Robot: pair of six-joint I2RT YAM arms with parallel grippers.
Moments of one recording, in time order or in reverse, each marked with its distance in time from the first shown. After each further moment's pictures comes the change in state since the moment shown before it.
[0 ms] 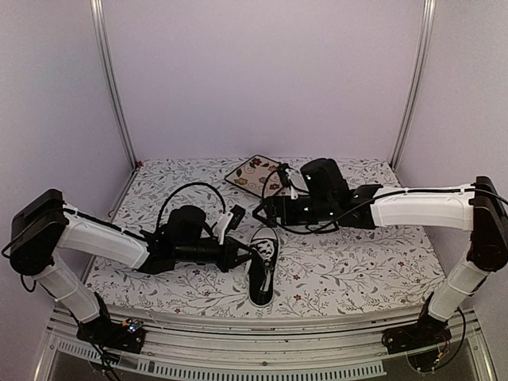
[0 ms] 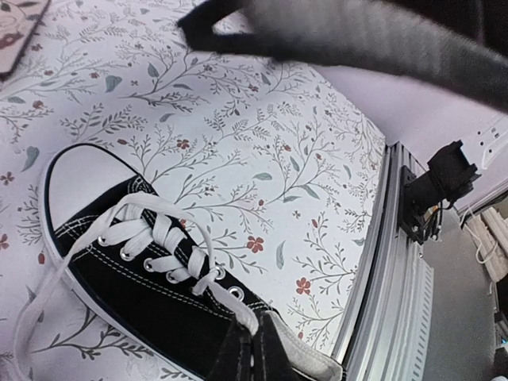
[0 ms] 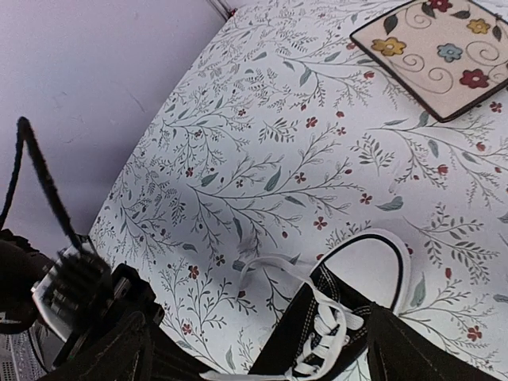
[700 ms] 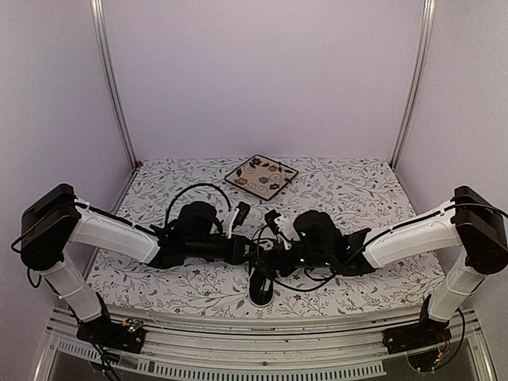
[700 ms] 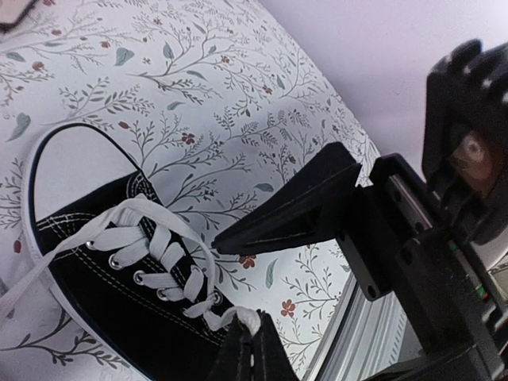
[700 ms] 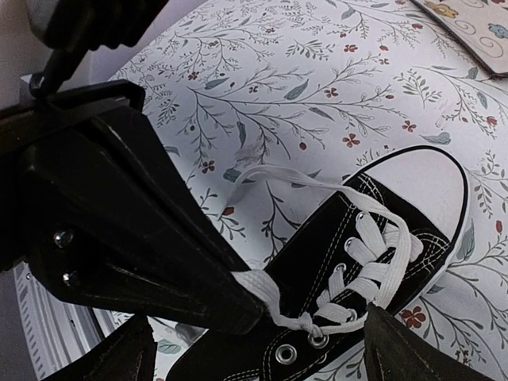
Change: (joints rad) left arm 0.001 0.086 0.091 -0.035 -0.006 -0.187; right arm 0.176 -0.021 -0.341 0.314 0.116 -0.176
